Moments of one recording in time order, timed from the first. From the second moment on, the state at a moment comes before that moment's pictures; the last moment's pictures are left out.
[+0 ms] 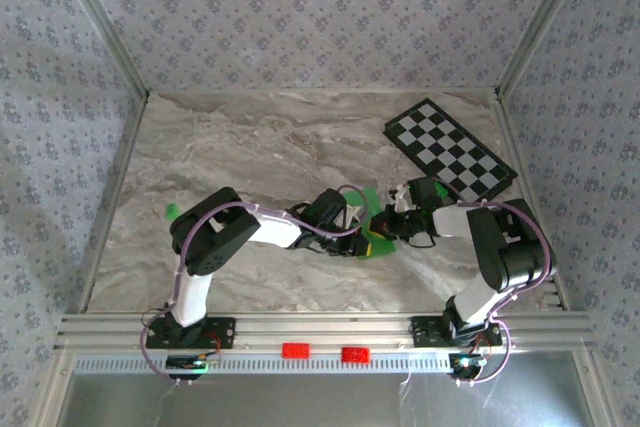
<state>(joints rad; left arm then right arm) -0.95 1.98 0.95 0.26 0.62 -0.87 0.25 1.61 0.55 -0.01 -0.72 0.62</state>
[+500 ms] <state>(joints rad) -0.97 1.95 0.91 0.28 0.61 -0.89 0.25 1.61 0.55 -0.01 -0.72 0.61</state>
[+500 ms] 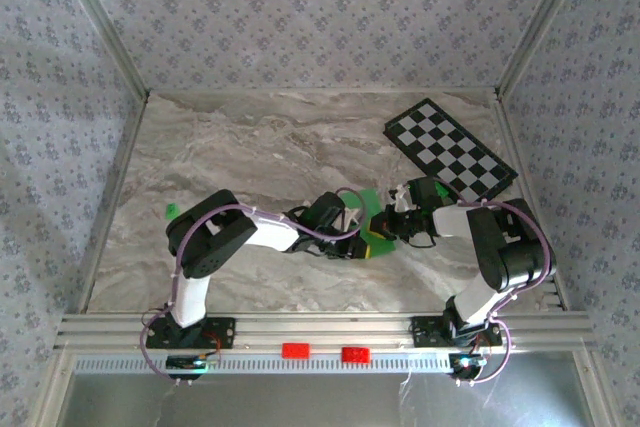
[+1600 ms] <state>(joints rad) -0.93 1.94 0.95 0.33 0.62 -0.91 0.25 1.61 0.55 -0.01 -0.72 0.61</state>
